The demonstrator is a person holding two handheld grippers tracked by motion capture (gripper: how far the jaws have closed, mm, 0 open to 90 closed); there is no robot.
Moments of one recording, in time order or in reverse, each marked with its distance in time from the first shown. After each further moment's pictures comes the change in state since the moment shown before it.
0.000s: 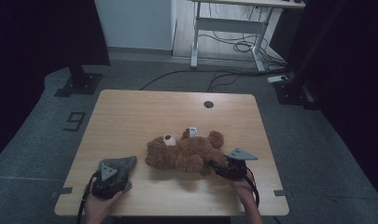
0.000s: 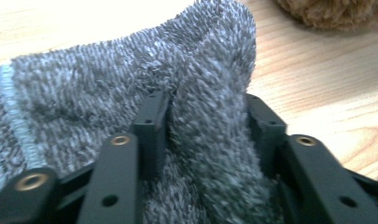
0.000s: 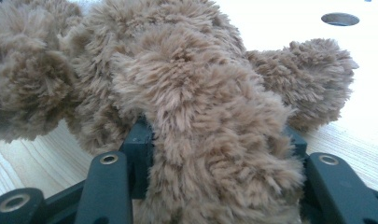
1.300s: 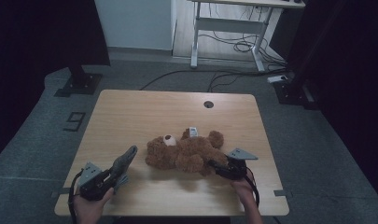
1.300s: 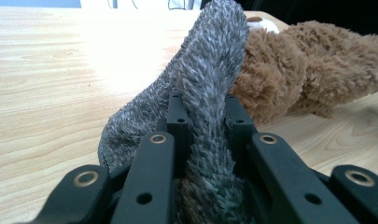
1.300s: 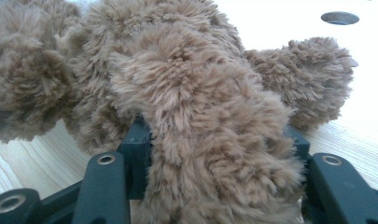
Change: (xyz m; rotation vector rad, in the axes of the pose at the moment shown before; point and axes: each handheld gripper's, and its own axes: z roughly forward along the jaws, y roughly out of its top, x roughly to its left) left arm -0.006 0.028 -0.068 -0.295 -0.184 -0.034; right arm -0.001 -0.001 0.001 -0.001 0.001 0.006
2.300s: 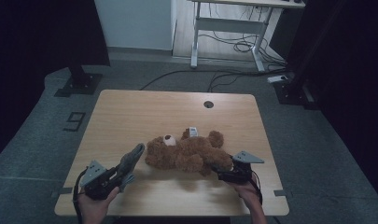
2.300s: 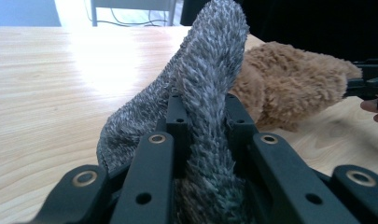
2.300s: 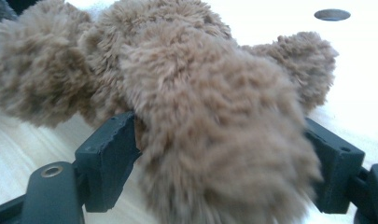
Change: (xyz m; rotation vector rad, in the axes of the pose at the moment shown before) left arm -0.022 0.017 0.004 -0.038 -0.086 0.017; right arm -0.001 -0.005 -0.021 -0.016 0.010 0.043
